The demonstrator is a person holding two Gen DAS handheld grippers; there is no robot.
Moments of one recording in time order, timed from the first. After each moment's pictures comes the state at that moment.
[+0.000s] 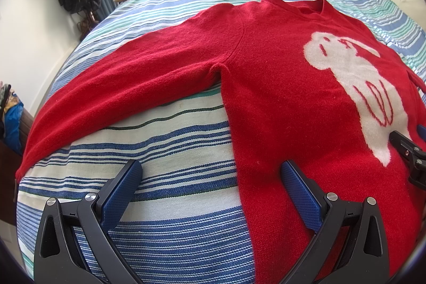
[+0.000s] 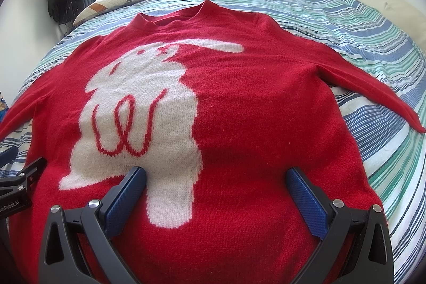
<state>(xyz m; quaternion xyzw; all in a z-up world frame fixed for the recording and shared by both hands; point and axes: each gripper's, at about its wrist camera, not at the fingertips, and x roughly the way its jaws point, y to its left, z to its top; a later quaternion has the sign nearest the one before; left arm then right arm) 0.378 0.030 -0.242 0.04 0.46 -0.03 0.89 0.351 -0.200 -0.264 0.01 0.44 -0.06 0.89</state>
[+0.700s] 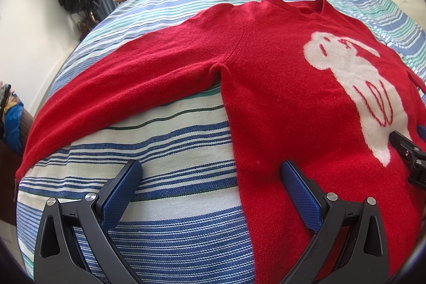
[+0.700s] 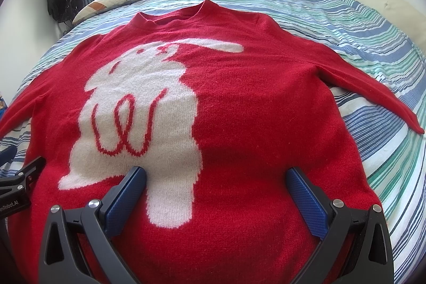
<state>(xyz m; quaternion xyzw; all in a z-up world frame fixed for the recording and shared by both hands) 0.378 0.030 -0.242 0.03 0.46 -0.03 0.89 0.351 -0.200 -0.263 0.00 0.44 -0.06 0.89</state>
